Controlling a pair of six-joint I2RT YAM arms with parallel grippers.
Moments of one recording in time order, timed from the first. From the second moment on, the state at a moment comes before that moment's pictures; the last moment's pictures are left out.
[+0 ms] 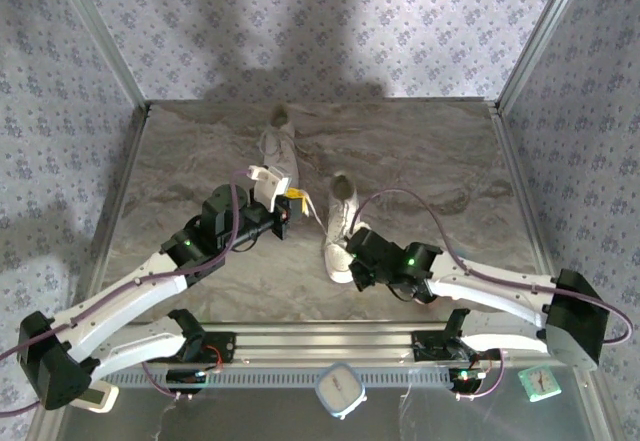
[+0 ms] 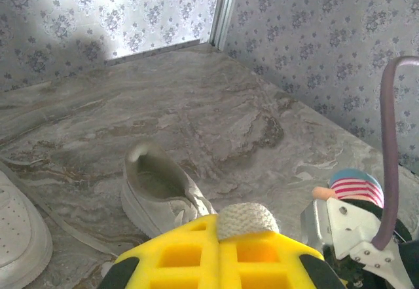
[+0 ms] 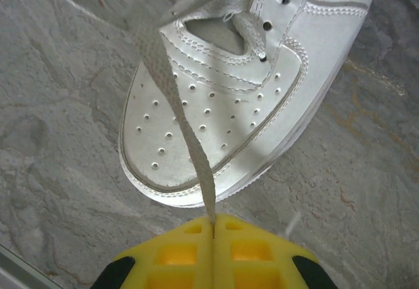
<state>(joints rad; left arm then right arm) -0.83 0.95 0.78 -0.06 0.05 -0.24 1.05 1.15 0.70 -0.60 0.20 0.45</state>
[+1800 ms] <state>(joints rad) -0.83 0.97 0.82 -0.12 0.25 -0.18 0.73 1.13 0.96 -0.20 -0.54 -0.17</state>
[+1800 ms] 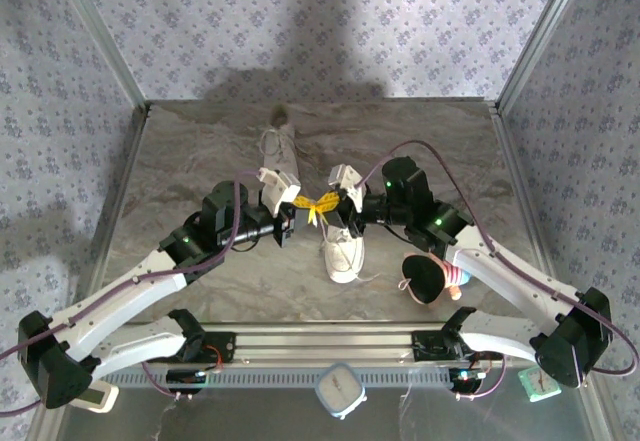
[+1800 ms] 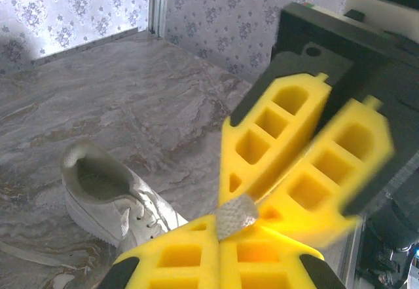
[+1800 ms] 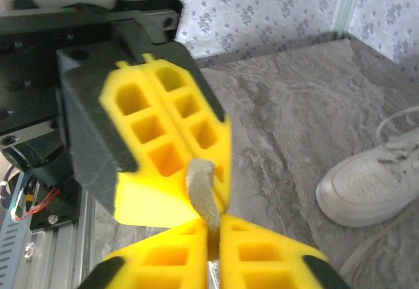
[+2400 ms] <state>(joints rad) -0.79 0.99 0.61 -0.09 -0.05 -0.46 0.80 1.07 0.98 -0.34 -0.18 -0.14</state>
